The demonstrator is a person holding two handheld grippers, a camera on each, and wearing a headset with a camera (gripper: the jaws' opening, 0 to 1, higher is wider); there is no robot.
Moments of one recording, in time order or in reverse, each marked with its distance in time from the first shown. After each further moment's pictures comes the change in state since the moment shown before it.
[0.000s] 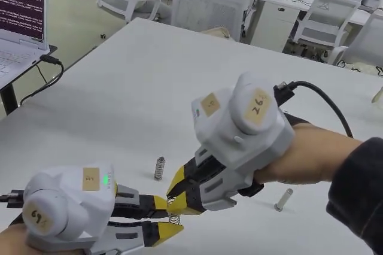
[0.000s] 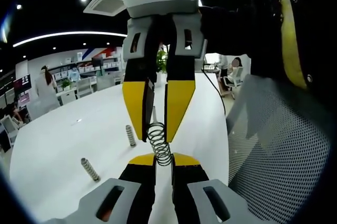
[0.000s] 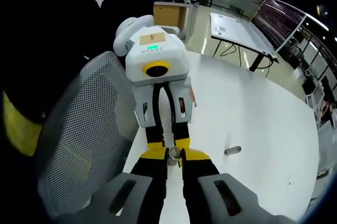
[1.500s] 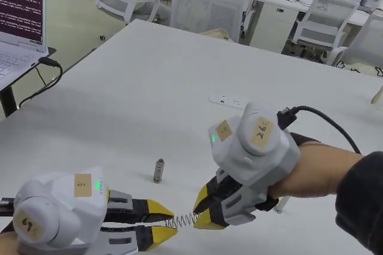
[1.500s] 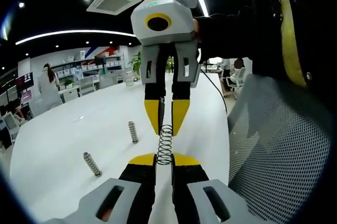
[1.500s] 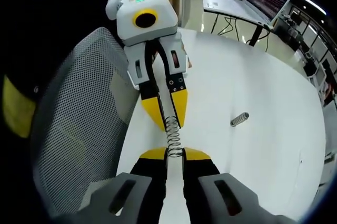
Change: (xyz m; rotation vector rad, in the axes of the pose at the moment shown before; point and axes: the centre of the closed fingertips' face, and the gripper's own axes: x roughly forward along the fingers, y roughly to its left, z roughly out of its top) left arm -0.005 0.003 -0.007 -0.017 0.003 0.023; right arm 0.003 -0.002 -0.054 0.085 0.085 0.018
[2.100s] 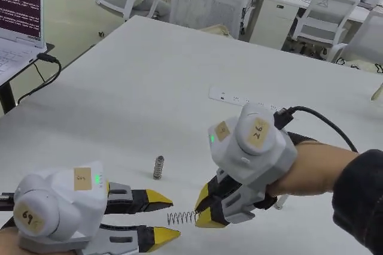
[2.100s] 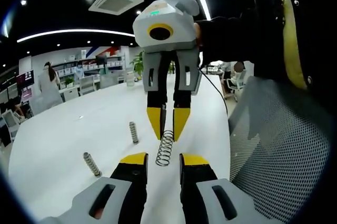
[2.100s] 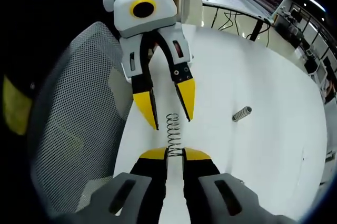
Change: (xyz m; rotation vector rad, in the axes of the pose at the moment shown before) left arm 0.002 0.001 0.002 -0.013 -0.008 0.000; right arm 0.011 -0.001 -0.011 0.008 0.037 0.013
